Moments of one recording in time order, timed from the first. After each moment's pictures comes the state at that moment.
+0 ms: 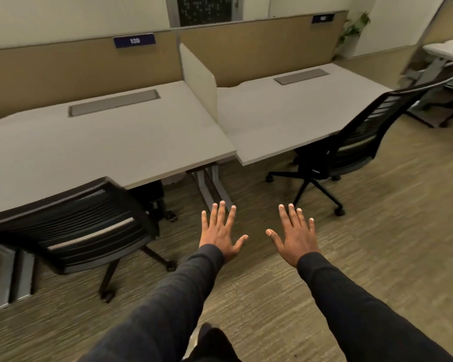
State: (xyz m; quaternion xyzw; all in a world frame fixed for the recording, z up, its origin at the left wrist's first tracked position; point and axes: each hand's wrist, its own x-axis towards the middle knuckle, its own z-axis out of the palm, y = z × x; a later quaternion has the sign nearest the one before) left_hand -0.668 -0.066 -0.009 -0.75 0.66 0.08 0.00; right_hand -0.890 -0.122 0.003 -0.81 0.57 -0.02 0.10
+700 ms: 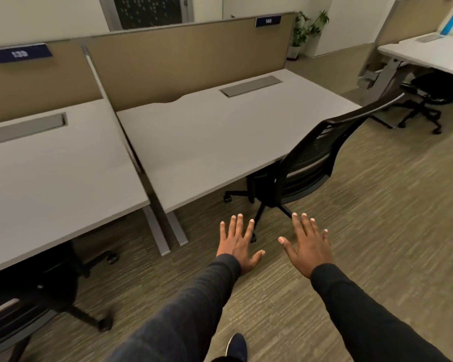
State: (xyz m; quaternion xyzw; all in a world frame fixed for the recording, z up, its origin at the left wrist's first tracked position) left_hand -0.902 -0.396 -0.038 -0.67 0.73 0.12 0.04; right_hand -1.115 -0.417 -0.009 -0.76 0.64 -0.01 0.09
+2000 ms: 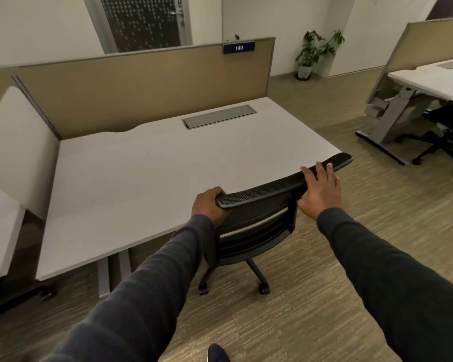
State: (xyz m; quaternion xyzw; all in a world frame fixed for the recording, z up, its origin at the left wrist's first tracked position) left_hand -1.116 -0.803 0.070 -0.74 0.53 0.21 -0.34; right_hand -1.391 -0.911 0.102 -0.78 0.62 -0.07 0.02
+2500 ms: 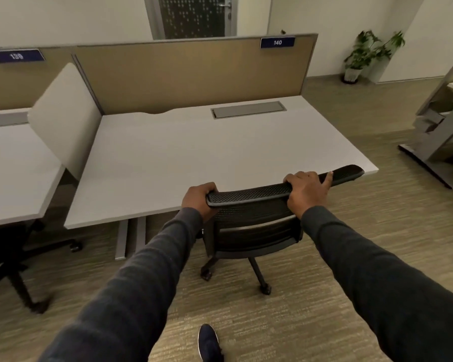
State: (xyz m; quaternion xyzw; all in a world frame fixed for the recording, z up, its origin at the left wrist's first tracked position) left_hand -1.128 -0.746 0.078 -0.79 0.50 0.17 -0.32; right_hand -1.369 -0.888 0.112 -0.86 0.51 -0.06 -0.01
